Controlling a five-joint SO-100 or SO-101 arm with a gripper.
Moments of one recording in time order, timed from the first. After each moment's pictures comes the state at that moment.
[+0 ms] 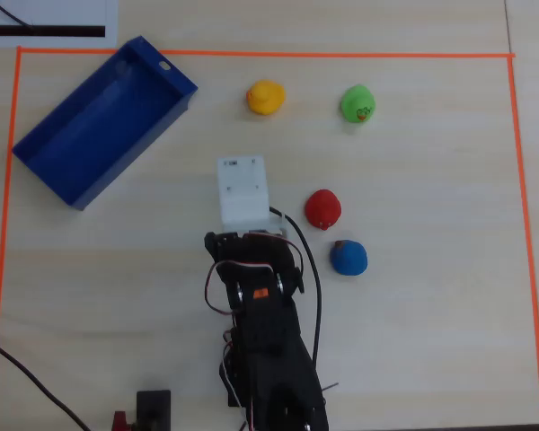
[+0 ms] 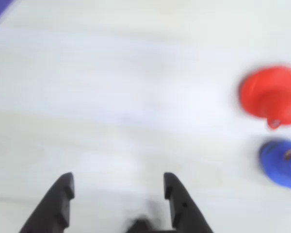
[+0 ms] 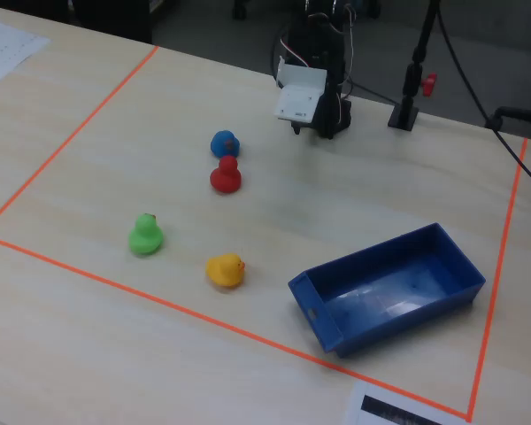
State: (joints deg) arm -8.0 150.5 128.7 80.8 -81.7
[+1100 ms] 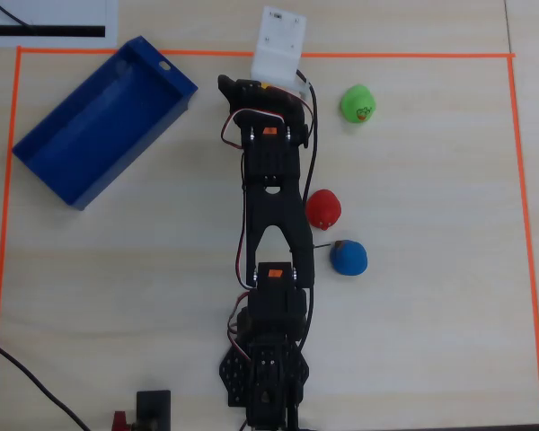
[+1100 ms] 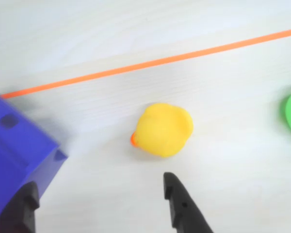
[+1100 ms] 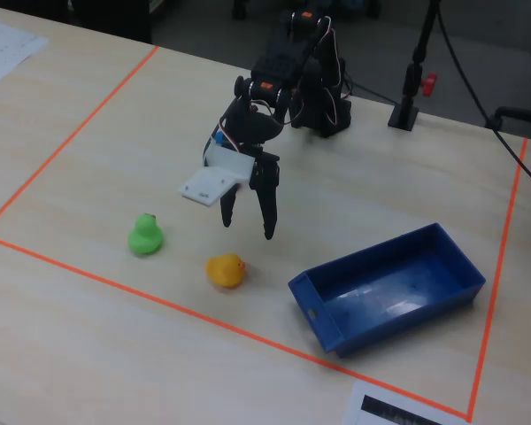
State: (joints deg) arm 4.1 79.5 84.0 41.5 -74.6
